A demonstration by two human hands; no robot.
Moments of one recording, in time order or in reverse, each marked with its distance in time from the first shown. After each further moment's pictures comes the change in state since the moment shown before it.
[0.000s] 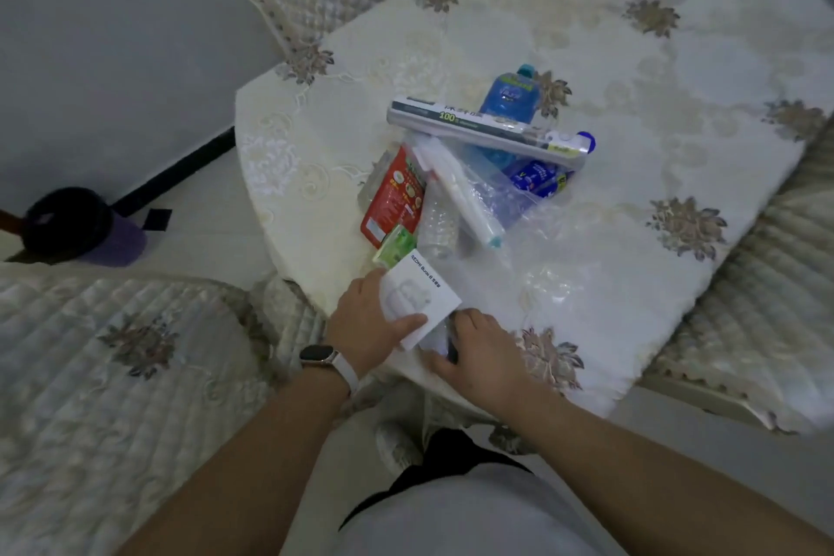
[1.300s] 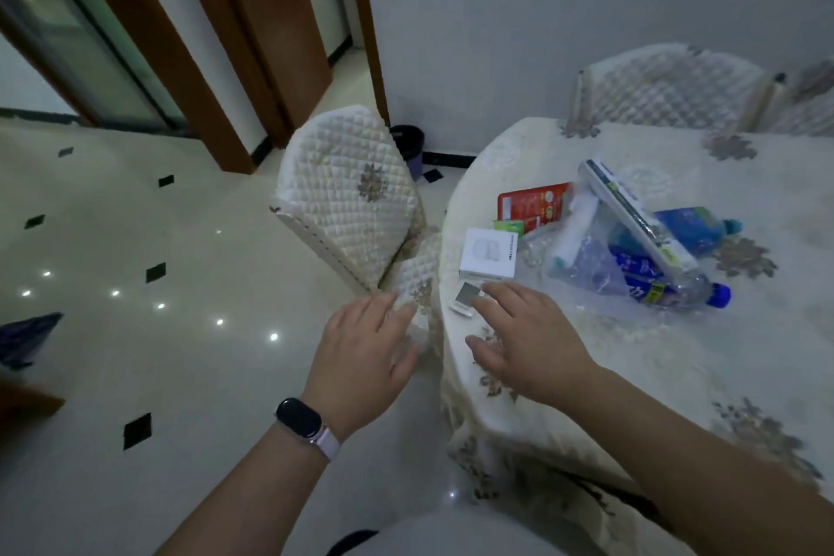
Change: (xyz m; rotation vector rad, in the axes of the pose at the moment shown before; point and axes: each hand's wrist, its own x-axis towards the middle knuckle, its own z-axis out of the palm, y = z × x) left_hand -0.302 0.215 0.116 0.434 0.820 -0.350; right_hand -0.079 0.101 -0.174 -0.309 0.069 -1.255
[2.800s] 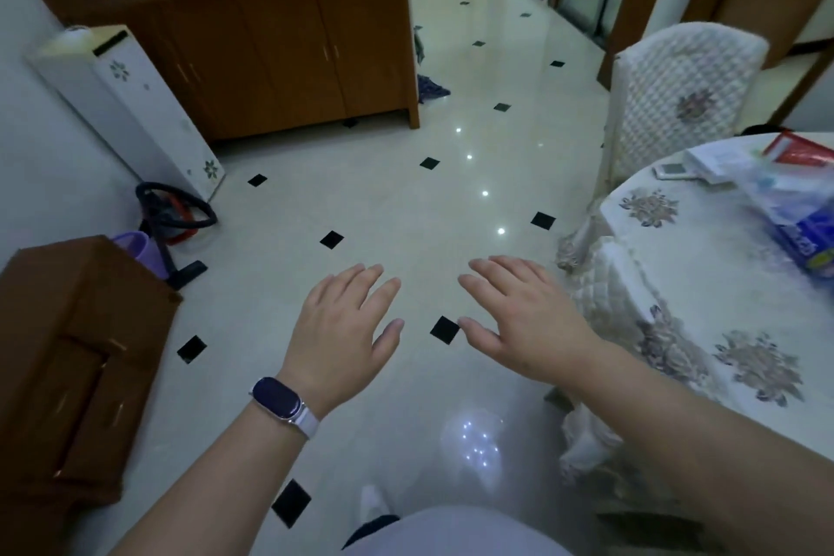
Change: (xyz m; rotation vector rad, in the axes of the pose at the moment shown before) left_hand -0.422 0.575 -0.062 0.442 0.192 -1.009; right_hand -0.438 0.032 -0.102 0.274 0.041 -1.256
